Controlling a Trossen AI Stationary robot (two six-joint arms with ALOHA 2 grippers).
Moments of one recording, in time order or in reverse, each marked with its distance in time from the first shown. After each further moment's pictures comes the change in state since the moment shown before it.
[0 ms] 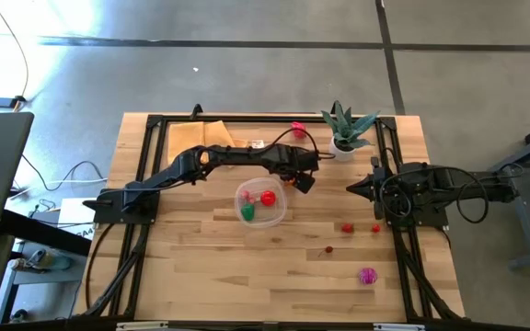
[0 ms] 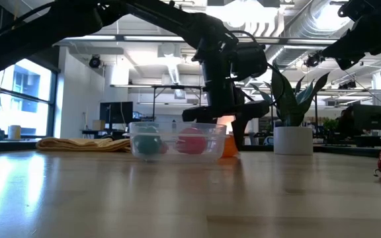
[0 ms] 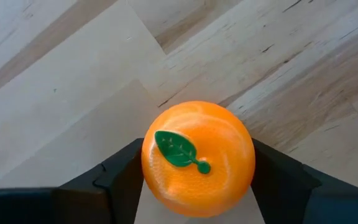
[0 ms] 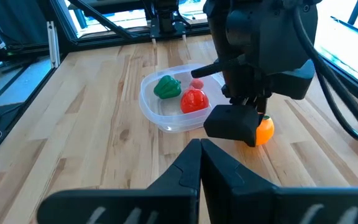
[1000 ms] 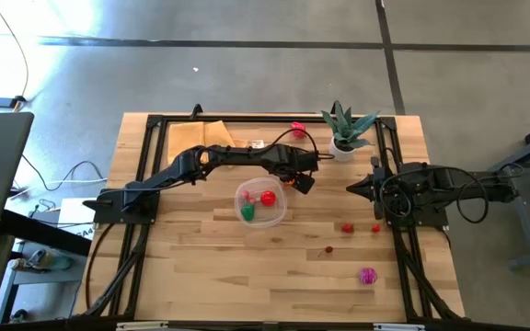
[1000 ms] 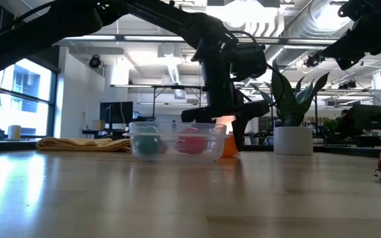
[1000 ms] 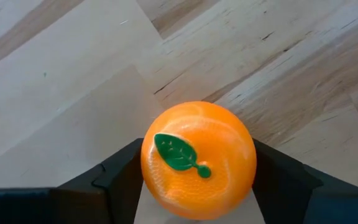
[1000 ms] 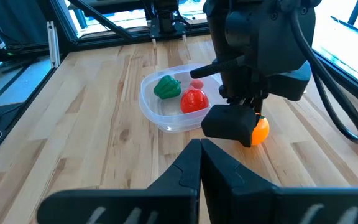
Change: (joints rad) left arm 0.000 -0.001 -0.007 -0.009 0.035 -0.034; right arm 0.000 0.000 0.000 0.000 0.000 0.000
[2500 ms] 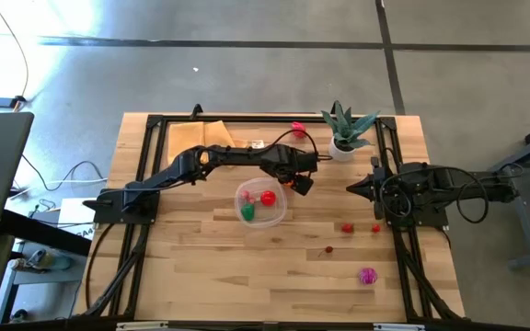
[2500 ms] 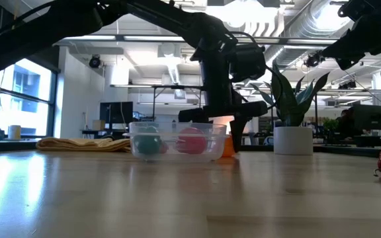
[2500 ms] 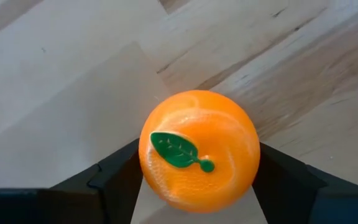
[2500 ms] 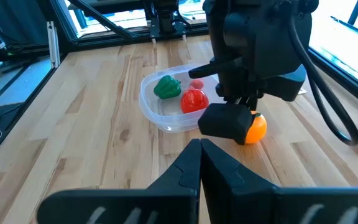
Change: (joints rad) left arm 0.000 -0.001 0.000 -0.037 0.029 -0.017; right arm 0.000 0.000 0.000 0.000 0.000 0.000
